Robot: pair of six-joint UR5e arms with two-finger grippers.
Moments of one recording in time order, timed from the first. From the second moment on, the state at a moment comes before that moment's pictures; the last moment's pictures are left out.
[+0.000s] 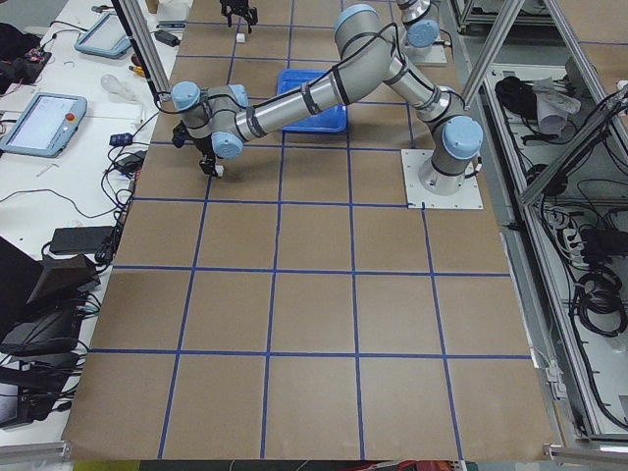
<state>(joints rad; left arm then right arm) -1.43 -2.41 -1.14 -1.23 1.58 0.27 1.39 -0.88 1.34 -2.12 -1.42 -1.51</state>
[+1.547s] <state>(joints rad) -1.60 -2.04 -1.44 -1.38 1.50 0.02 1.23 -0.82 1.33 -1.96 -1.07 -1.91</state>
